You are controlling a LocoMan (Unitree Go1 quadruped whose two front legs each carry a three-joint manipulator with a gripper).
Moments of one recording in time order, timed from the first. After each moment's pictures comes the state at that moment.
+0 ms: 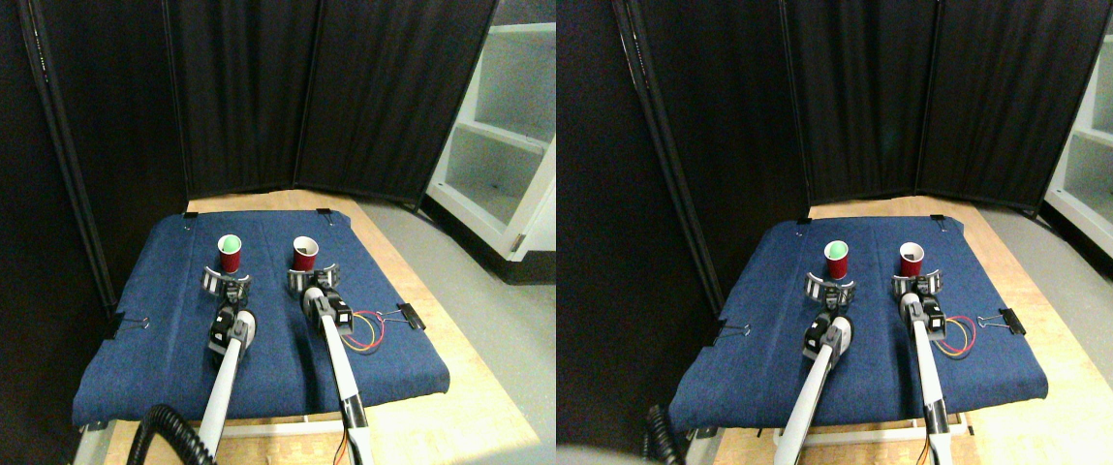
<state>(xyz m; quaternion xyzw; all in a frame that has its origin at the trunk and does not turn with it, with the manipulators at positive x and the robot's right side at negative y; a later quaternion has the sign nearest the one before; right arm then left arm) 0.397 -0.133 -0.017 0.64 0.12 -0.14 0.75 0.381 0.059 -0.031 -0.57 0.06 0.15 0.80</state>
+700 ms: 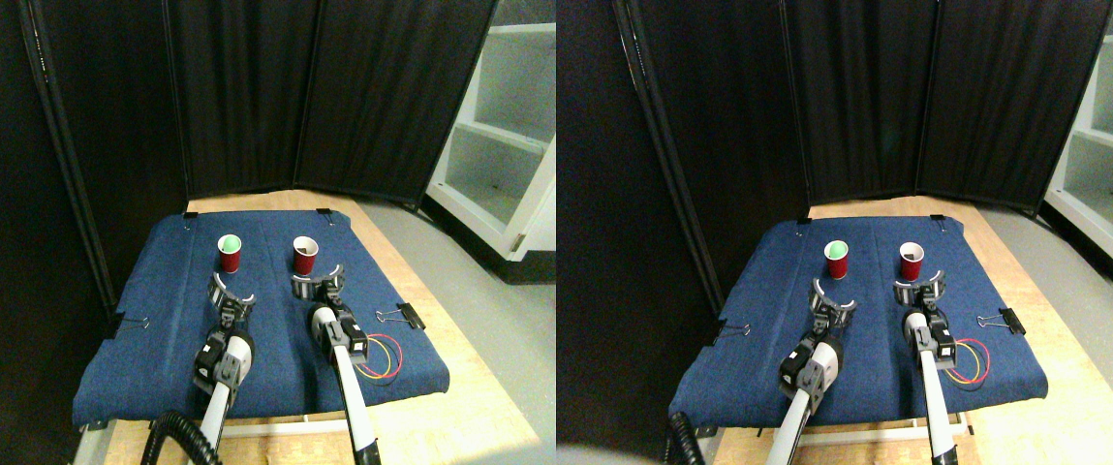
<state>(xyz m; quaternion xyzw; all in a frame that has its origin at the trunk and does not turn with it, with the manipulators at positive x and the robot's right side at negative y) 0.367 -0.123 0.008 0.63 0.10 -0.07 0.76 0.327 0.049 -0.002 -0.53 0.16 0.04 0.84</state>
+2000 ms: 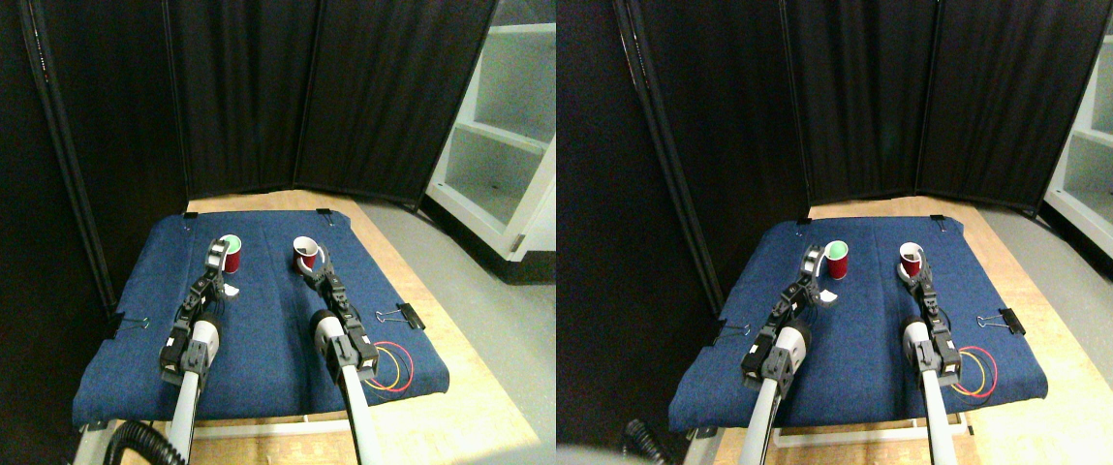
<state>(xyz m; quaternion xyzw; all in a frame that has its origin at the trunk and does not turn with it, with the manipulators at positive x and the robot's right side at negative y) 0.344 -0.107 0.054 0.50 0.05 0.05 0.87 0.322 0.058 0.051 -0.11 0.05 -0.30 0.95</state>
